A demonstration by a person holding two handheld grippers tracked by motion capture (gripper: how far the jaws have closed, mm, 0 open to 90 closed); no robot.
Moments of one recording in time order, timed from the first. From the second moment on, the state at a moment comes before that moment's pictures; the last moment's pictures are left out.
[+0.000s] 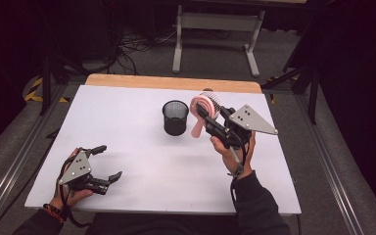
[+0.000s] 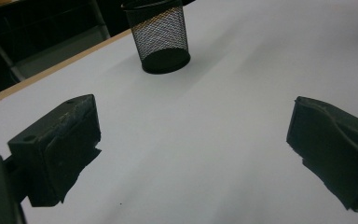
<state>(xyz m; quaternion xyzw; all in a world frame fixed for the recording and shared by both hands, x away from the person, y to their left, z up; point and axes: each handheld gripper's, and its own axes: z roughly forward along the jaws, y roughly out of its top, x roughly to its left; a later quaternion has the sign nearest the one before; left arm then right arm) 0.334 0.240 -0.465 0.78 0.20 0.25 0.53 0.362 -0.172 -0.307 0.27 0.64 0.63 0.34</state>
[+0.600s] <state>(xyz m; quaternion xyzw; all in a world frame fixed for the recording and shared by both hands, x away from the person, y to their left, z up) 0.333 0.239 -0.464 0.77 0.20 0.25 0.55 0.378 -0.153 -0.280 0.26 0.63 0.63 0.36</state>
